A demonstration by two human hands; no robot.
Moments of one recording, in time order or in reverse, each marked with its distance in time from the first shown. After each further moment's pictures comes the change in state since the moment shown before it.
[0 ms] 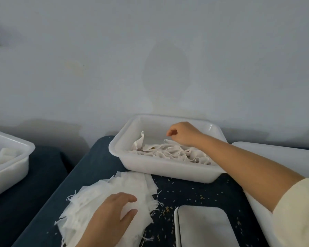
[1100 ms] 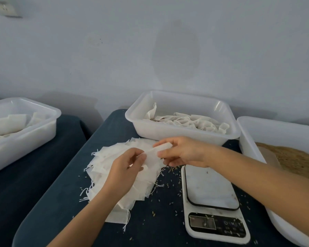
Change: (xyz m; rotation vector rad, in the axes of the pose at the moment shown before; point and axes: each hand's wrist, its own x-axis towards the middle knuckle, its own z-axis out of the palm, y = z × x) left_hand -0.031 0.020 -0.010 -0.553 0.182 -0.139; right_hand -0.150 -0.085 0.046 0.947 -0.535 0.184
